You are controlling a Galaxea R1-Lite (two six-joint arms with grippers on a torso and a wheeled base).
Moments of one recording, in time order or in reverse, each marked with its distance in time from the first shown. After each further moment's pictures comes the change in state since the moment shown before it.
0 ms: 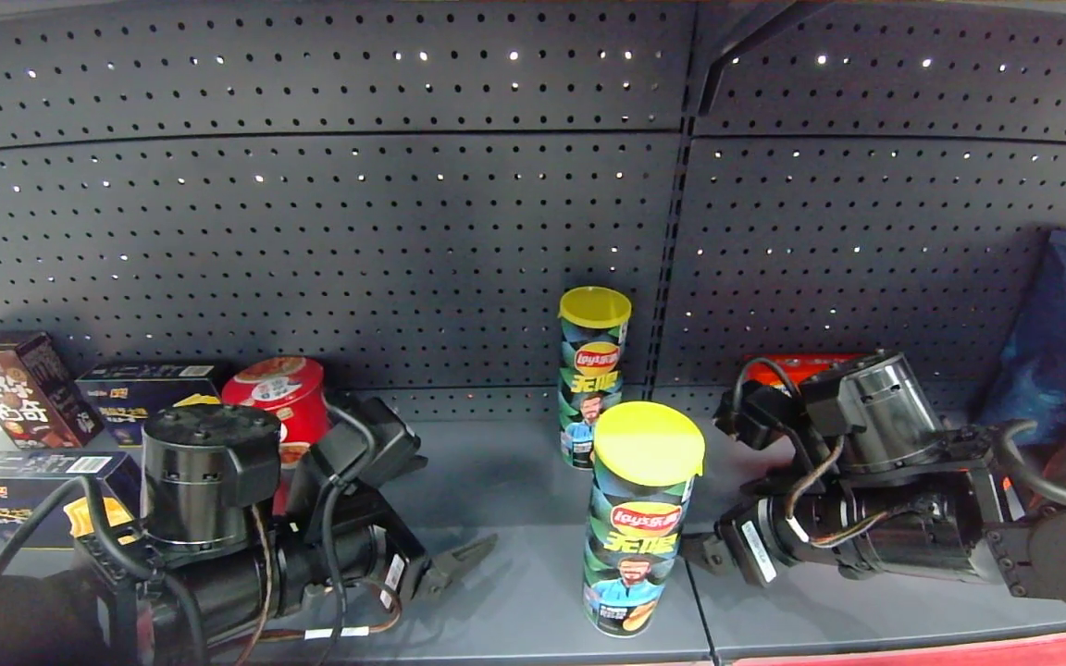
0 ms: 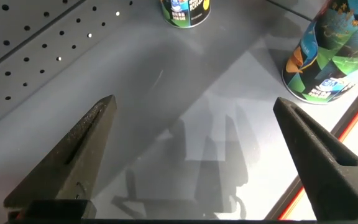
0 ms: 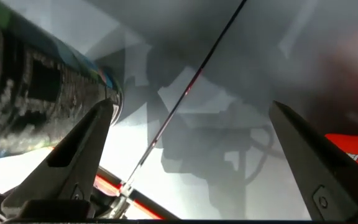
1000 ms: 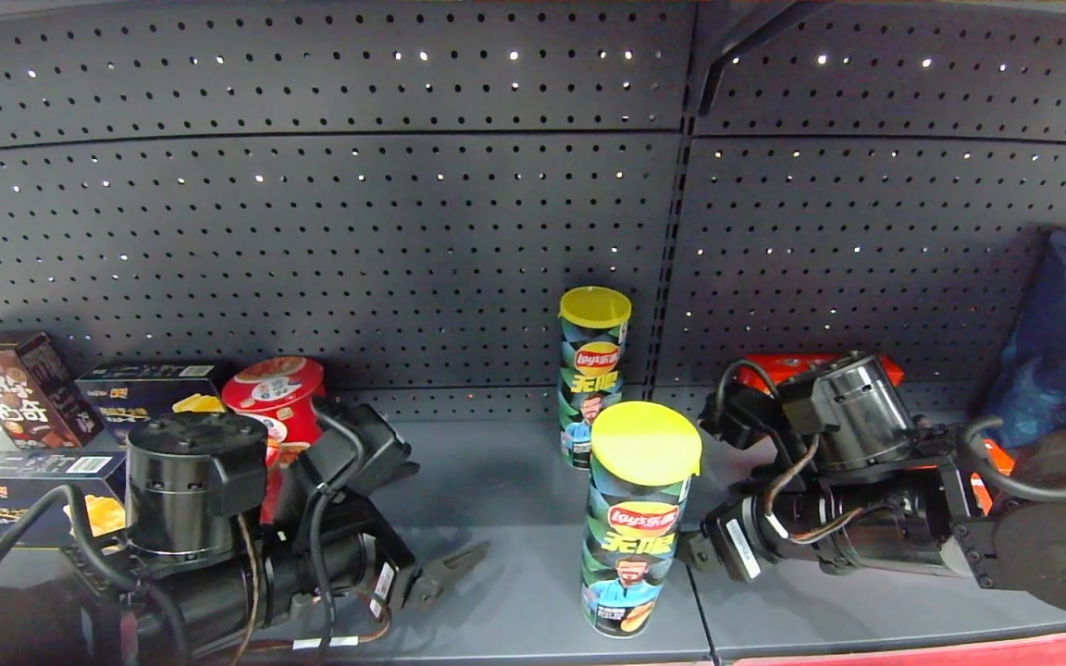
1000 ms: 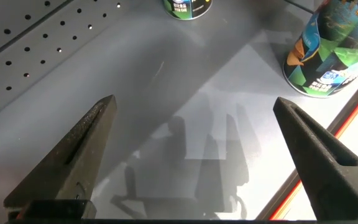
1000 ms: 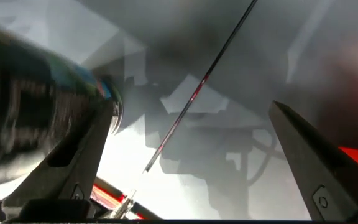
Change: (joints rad) left arm 0.009 -0.019 0.027 0.001 -0.001 0.000; right arm 0.005 0.037 -0.022 0.000 -0.001 0.005
